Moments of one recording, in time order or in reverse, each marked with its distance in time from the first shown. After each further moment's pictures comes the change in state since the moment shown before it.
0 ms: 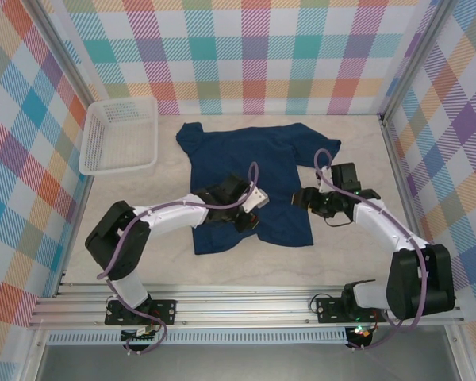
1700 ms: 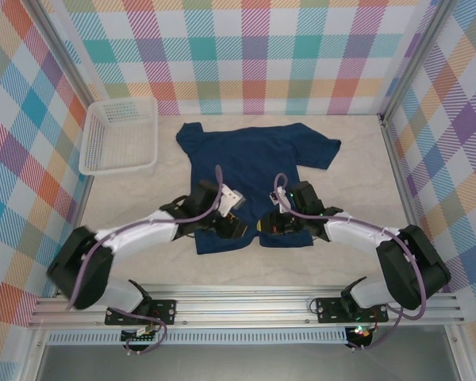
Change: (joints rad) left arm 0.087 -0.336 -0.324 0.155 0.068 -0.126; right arm 0.365 0.100 -0.131 0.399 -0.165 0.177
